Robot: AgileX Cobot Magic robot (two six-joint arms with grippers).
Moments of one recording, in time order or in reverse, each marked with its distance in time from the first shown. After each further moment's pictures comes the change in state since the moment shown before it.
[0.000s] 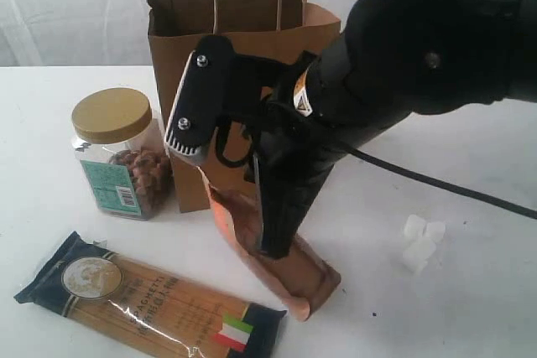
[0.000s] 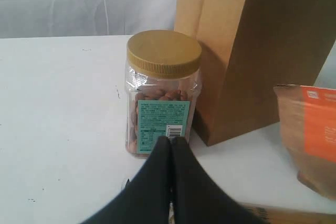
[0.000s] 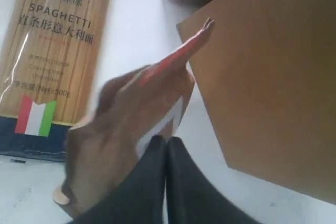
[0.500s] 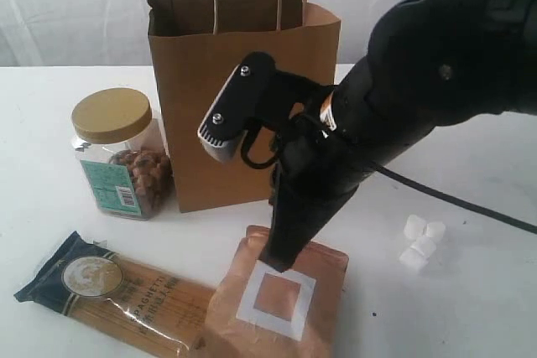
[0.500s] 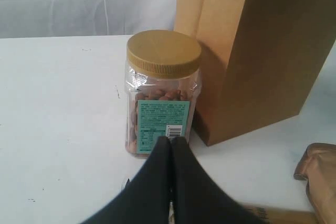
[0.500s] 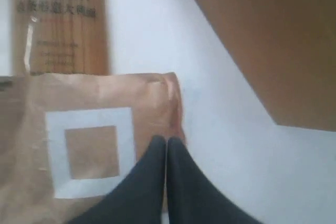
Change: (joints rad) left arm 0.000 0.000 0.000 0.000 0.000 0.000; right arm -0.061 -0.002 0.067 0.127 0.025 0.123
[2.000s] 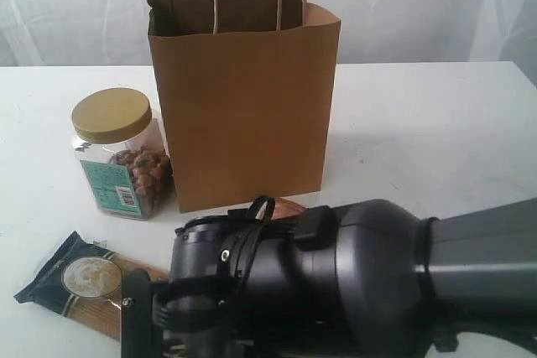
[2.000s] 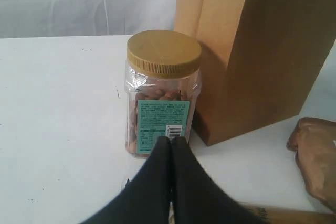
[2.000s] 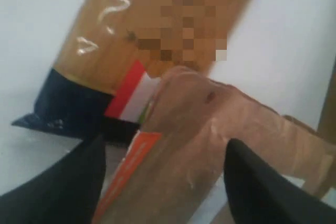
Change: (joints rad) left arm 0.000 0.000 0.000 0.000 0.000 0.000; right arm 0.410 0.316 0.033 -0.569 0.054 0.292
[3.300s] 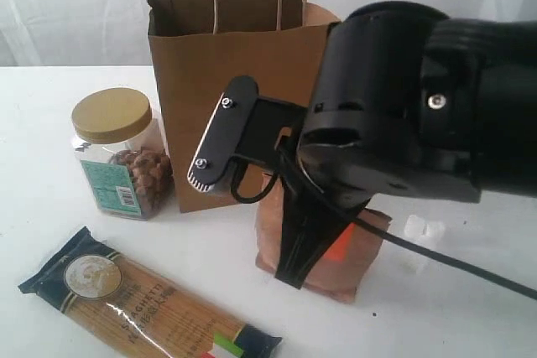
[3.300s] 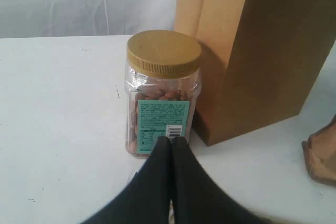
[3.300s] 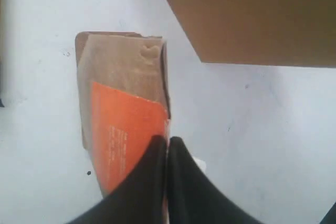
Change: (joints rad) left arm 0.000 0.000 0.000 0.000 0.000 0.000; right arm -0.182 -0.298 -0.040 -0.036 0.161 0.222
